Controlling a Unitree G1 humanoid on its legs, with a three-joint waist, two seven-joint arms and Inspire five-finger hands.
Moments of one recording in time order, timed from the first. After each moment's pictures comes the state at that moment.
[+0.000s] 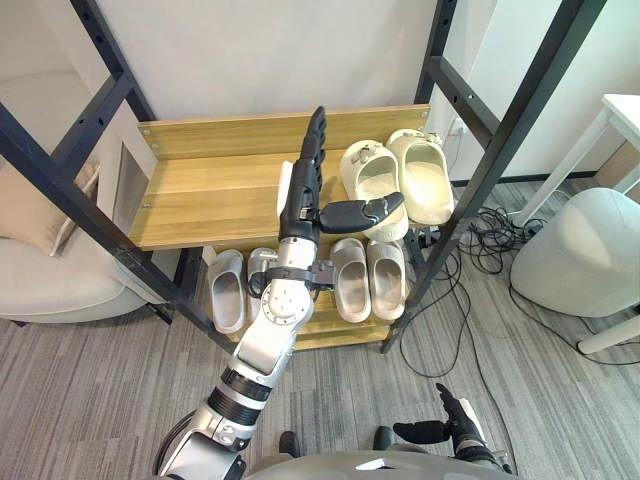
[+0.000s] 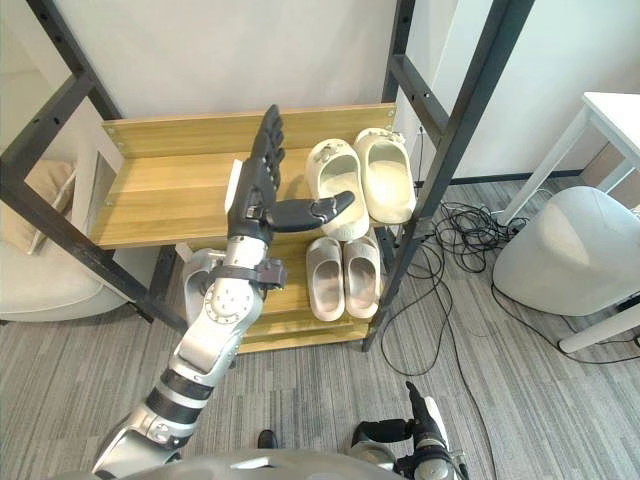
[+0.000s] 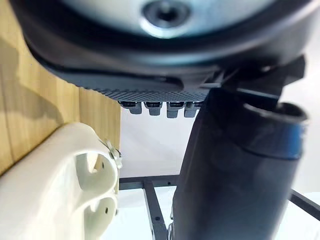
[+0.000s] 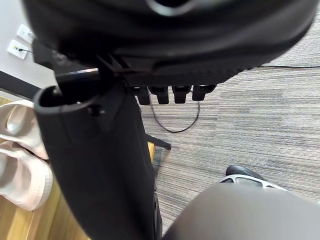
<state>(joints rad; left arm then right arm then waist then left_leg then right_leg) -0.30 0.08 -0.38 -0.13 -0.12 -0.04 0.34 0.25 -0.17 0.12 0.76 -0.16 -0.06 -0.18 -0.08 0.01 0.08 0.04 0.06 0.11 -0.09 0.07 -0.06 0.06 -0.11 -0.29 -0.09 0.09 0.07</state>
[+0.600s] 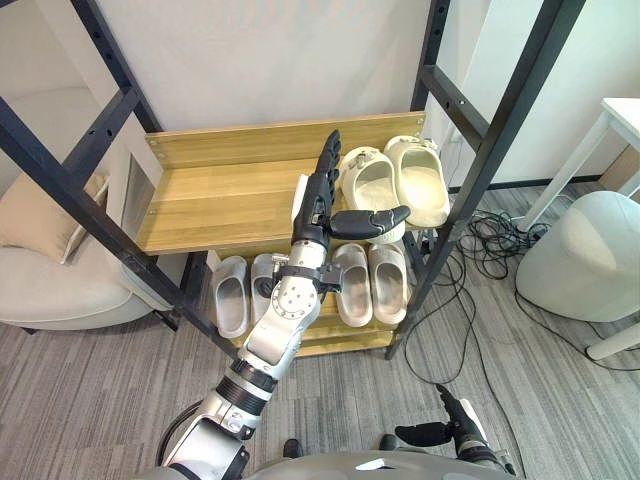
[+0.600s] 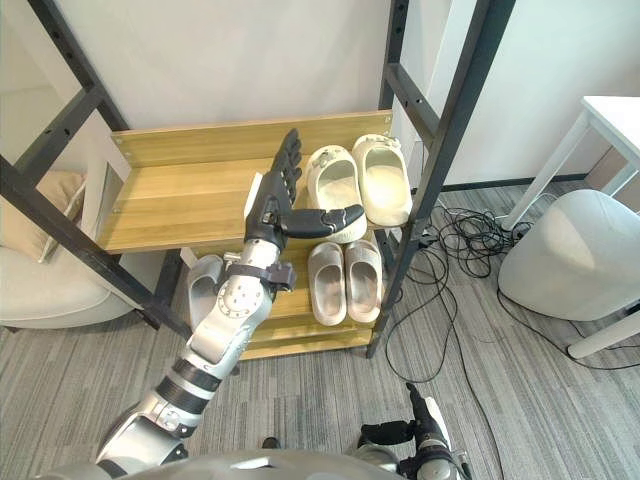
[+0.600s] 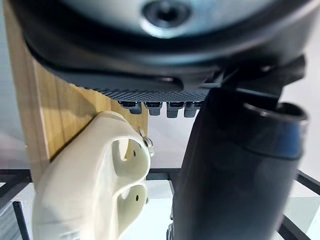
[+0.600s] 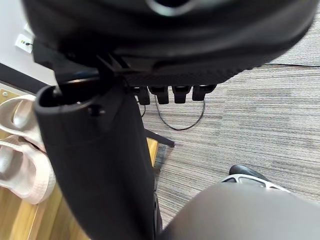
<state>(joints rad) -0.33 0.10 -0.41 0.06 -0.20 -0.05 0.32 0.25 -0.18 0.14 0.76 -0.16 -0.06 -0.18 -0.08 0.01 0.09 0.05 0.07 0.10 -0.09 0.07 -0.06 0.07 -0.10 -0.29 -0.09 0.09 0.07</state>
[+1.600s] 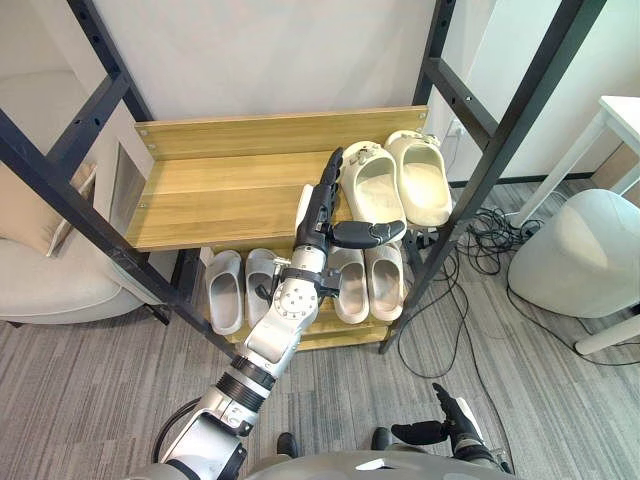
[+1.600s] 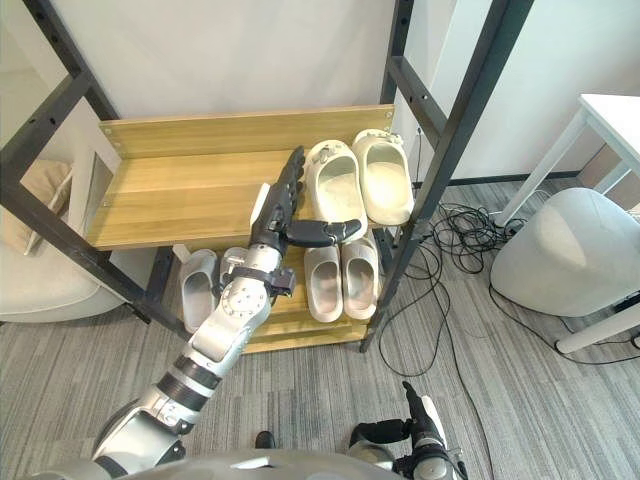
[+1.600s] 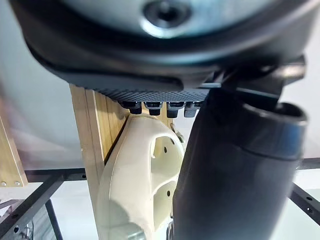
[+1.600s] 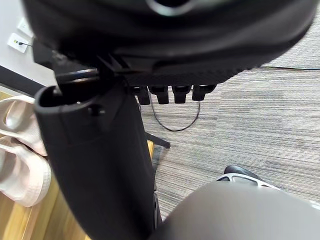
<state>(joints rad) -0.36 0.11 -0.45 0.12 -0.18 -0.03 0.30 0.25 -0.17 0.14 0.76 -0.16 -0.06 -0.17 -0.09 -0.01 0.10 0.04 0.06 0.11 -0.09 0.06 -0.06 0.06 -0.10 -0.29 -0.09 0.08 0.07</state>
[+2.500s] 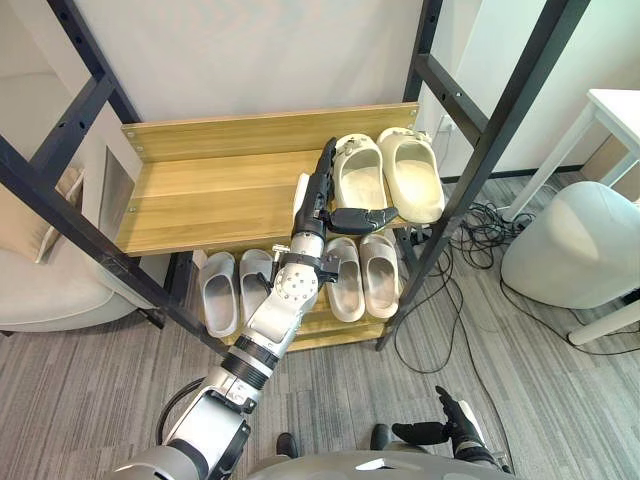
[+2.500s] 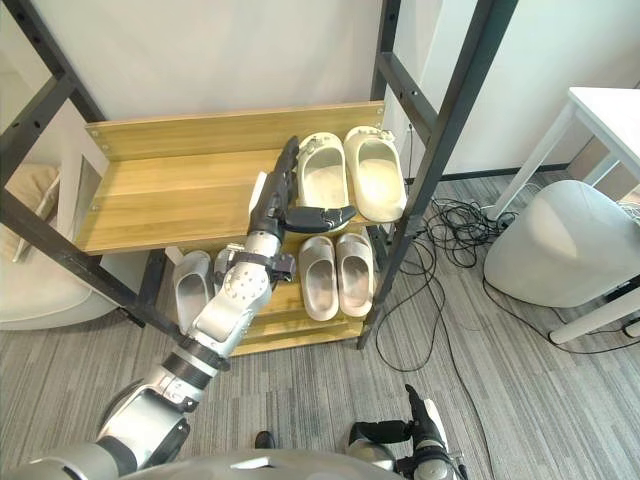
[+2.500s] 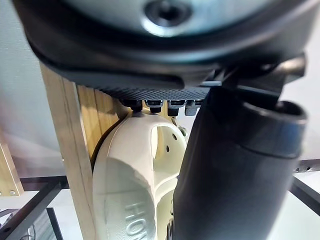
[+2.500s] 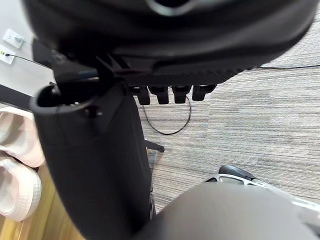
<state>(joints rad) -0.45 0.11 -0.38 0.23 -0.17 -0.03 0.33 0.25 -0.15 0.10 0.78 -0.16 -0.06 -0.18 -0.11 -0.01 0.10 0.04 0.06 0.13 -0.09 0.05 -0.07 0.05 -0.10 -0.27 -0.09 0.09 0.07</state>
